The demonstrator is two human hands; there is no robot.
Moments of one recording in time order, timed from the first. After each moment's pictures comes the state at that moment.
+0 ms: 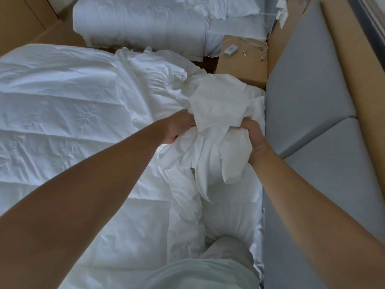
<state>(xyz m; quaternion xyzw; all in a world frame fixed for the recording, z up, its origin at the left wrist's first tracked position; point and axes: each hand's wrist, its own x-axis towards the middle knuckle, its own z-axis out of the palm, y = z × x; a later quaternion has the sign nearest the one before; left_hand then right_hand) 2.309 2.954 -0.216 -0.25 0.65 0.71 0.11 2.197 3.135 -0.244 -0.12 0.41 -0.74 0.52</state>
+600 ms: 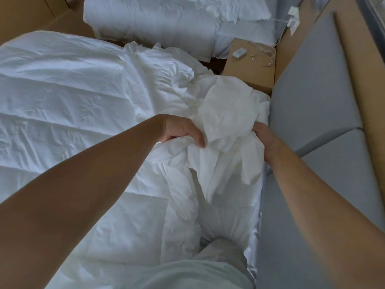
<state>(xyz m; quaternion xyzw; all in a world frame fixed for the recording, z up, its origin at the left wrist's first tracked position) 2.327 2.933 -0.221 -0.17 0.60 0.70 0.34 2.172 3.145 -0.240 -0.11 0.56 -0.65 0.50</state>
